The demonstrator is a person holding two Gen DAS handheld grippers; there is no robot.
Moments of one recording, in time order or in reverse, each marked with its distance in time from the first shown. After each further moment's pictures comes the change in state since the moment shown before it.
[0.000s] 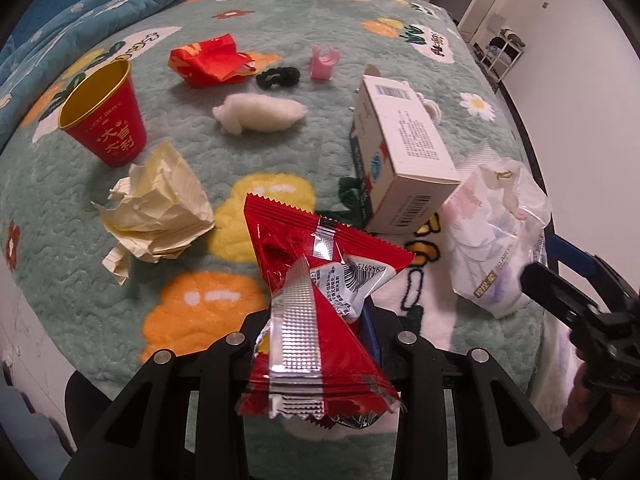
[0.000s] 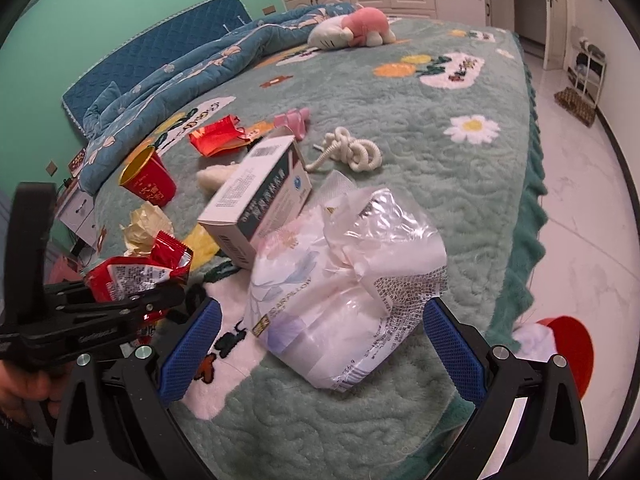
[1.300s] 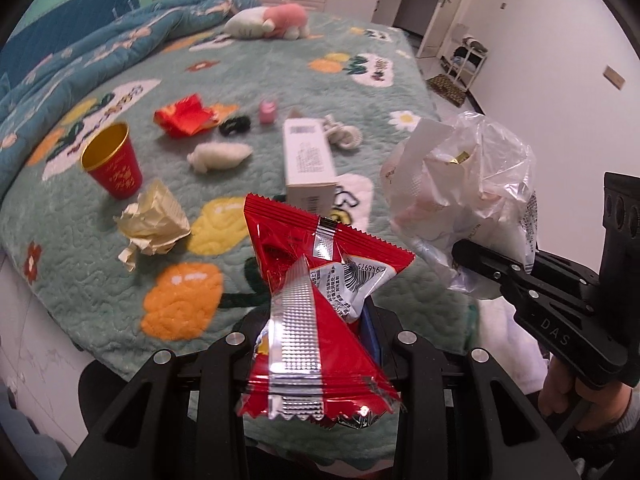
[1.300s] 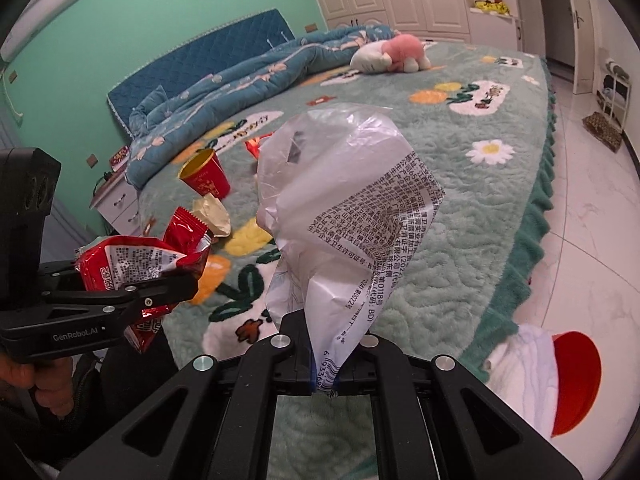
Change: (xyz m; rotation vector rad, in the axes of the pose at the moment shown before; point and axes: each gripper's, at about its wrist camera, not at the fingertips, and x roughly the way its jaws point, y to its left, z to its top) left arm -0.073 -0.054 -0.032 0.103 -0.128 -0.032; right arm -0.073 0.007 -0.032 -0.078 -0.105 0.138
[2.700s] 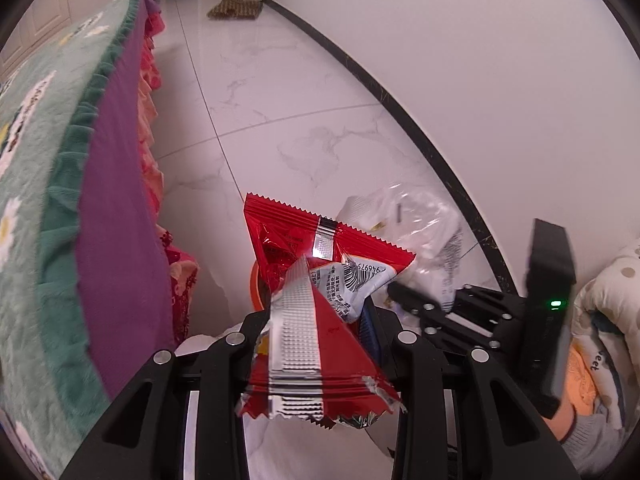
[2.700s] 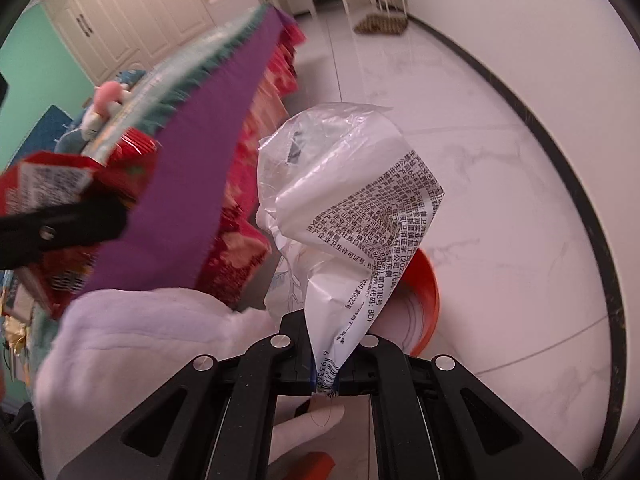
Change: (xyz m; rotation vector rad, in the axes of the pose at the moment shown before) left arm 0.207 -0.337 0.077 0.597 0.265 -0.359; right arm -0.056 -0.357 -0.150 0.622 0.016 -0.461
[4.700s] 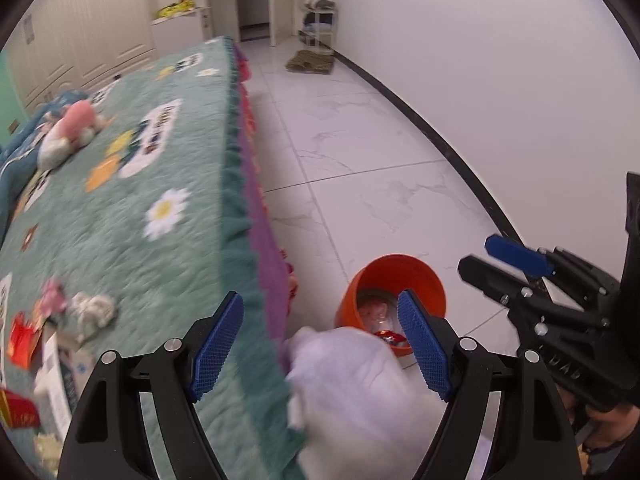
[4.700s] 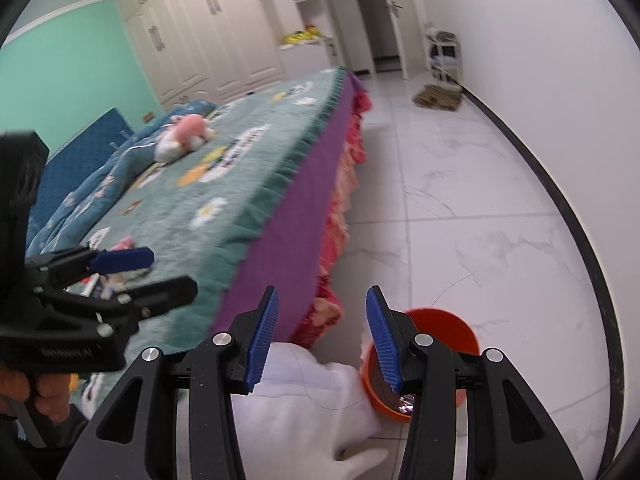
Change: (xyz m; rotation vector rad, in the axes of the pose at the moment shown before) left arm -0.134 0.040 -0.062 -0.102 -0.222 0.264; right arm -0.135 0.134 0.019 -0.199 -0.248 0.145
